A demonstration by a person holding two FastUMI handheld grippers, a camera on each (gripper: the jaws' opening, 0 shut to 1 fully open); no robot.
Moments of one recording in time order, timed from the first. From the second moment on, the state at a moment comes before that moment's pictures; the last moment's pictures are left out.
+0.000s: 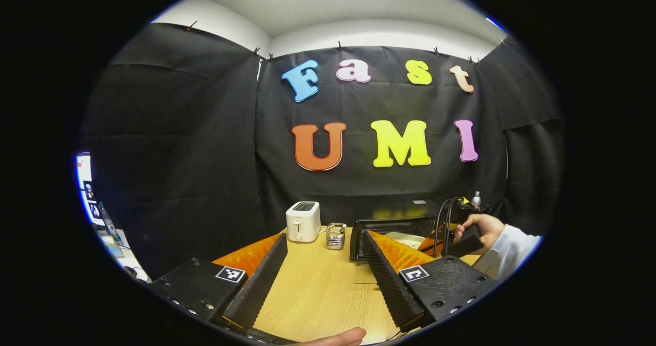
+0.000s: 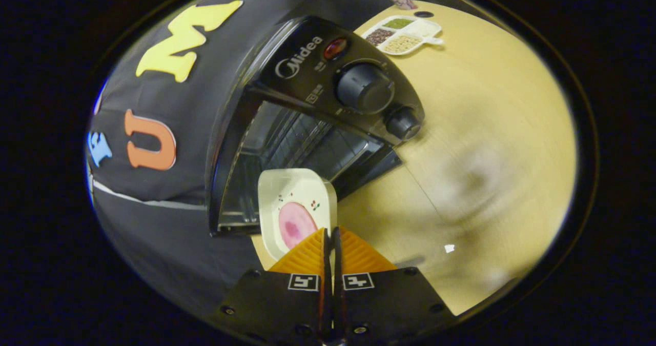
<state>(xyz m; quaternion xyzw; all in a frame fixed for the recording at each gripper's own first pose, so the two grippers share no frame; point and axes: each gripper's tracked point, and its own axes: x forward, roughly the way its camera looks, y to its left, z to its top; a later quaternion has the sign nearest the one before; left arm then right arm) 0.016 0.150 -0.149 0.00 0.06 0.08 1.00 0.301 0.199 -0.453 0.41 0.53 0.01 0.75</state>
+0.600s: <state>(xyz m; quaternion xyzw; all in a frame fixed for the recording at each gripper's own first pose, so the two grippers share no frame) 0.016 0.164 -0.155 0.00 0.06 0.08 1.00 0.367 0.227 -0.469 0.53 0.40 -0.07 0.74</state>
